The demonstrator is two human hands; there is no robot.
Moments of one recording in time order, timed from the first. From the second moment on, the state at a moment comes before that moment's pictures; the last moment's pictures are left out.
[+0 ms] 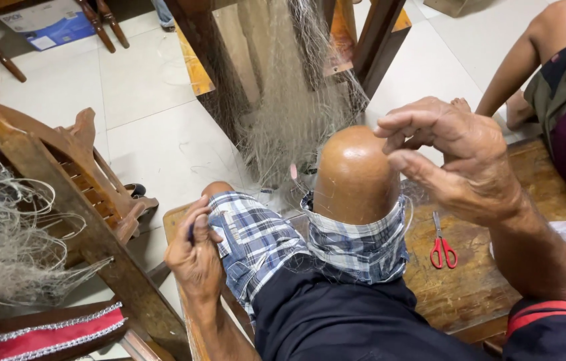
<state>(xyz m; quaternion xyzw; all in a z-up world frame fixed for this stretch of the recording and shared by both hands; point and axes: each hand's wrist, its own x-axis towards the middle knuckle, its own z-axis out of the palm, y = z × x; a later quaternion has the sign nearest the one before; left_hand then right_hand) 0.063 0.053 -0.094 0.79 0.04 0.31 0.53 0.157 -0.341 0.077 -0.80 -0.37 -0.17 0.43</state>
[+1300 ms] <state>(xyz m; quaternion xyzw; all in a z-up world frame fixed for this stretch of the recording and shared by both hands) 0.036 -0.093 -0.087 0.88 -0.28 0.12 0.37 0.148 -0.435 -0.042 -0.83 -0.34 -0.26 0.36</state>
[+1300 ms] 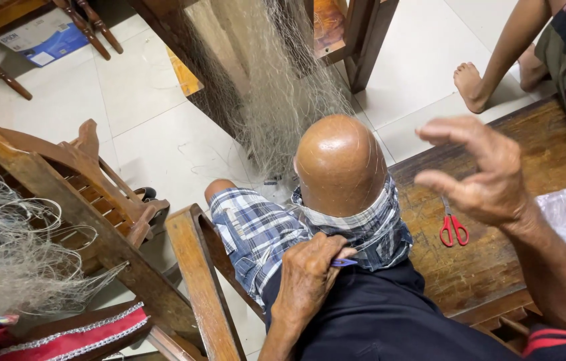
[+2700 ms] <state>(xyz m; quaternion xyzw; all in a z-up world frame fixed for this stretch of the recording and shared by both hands) 0.026 -0.076 -0.030 0.80 -0.18 0.24 0.53 0.096 -0.369 -0.117 -0.78 -0.36 -0.20 0.47</state>
